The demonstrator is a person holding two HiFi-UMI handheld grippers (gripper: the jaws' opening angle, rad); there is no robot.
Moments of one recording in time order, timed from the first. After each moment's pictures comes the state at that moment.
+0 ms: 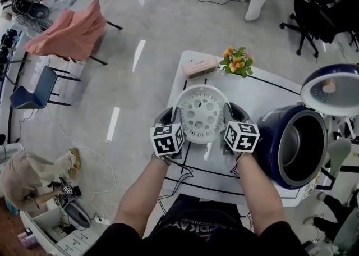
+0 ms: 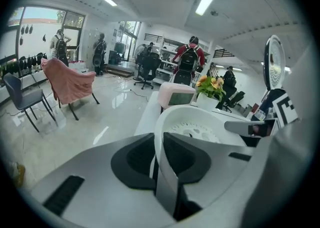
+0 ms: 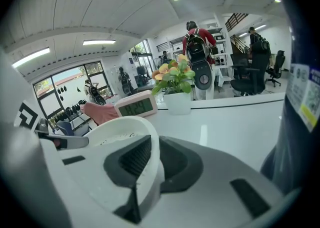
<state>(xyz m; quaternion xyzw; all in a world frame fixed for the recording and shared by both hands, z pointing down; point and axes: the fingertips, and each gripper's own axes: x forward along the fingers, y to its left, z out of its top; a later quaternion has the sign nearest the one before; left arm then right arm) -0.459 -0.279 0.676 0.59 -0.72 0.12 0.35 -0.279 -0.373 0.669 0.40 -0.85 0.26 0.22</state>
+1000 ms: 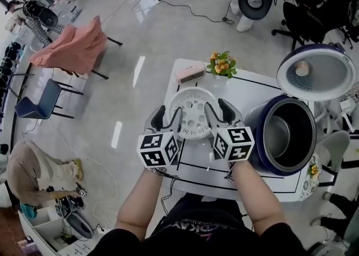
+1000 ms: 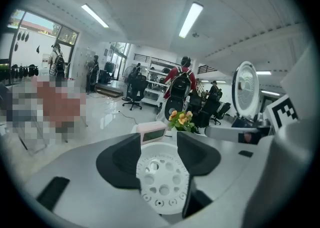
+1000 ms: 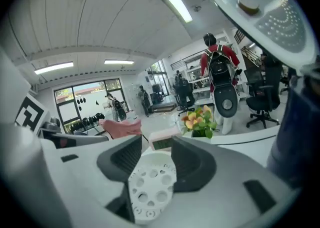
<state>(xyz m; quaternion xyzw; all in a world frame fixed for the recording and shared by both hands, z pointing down) -0.419 -0.268 0.534 0.65 -0.71 0.05 0.25 -0.297 -0.330 0.534 0.35 -0.91 0.20 0.11</state>
